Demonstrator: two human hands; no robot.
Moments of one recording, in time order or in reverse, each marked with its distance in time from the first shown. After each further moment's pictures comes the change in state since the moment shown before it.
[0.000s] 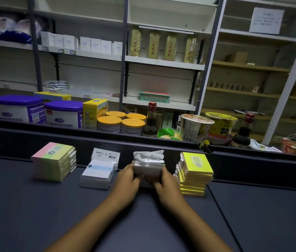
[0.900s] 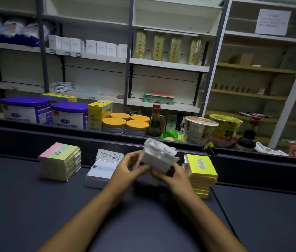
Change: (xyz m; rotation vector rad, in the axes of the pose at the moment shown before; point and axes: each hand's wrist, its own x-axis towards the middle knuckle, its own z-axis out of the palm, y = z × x) left_hand 0.001 0.016 -0.025 -0.660 -0.061 -0.109; right_hand 0.006 -0.018 -0.022 0.718 -0.071 0.124
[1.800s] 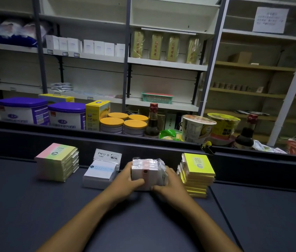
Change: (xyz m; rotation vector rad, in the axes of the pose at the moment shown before) left_hand 0.001 -0.017 -0.007 0.408 -0.124 -0.104; right_hand -0.001 0.013 -0.009 -0.667 -0.059 -0.042
